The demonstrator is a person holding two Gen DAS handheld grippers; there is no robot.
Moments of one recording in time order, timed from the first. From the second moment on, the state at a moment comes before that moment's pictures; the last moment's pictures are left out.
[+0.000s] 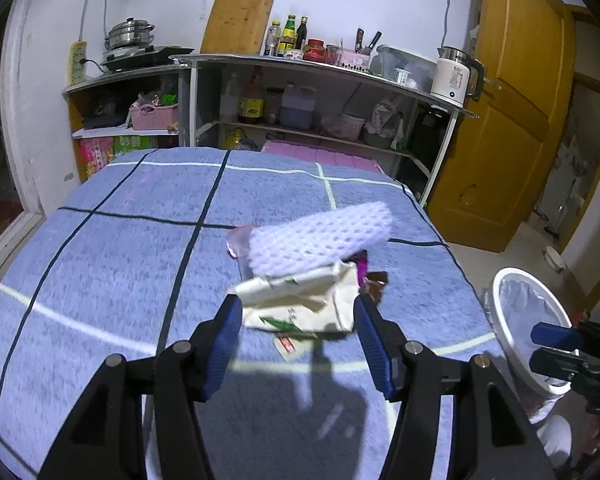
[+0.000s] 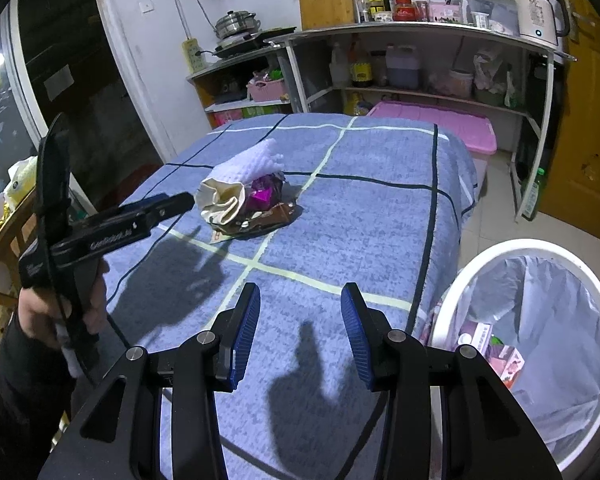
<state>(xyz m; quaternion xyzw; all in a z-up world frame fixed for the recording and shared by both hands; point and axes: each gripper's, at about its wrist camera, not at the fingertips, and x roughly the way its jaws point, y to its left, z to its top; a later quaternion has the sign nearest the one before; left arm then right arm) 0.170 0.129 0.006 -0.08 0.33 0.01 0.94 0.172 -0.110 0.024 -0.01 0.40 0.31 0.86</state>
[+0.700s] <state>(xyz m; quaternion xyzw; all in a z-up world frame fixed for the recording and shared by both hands) 0.206 0.124 -0.010 0.00 0.35 -0.10 0.93 0.195 -0.096 0.007 -0.01 0.42 0.31 0.85</state>
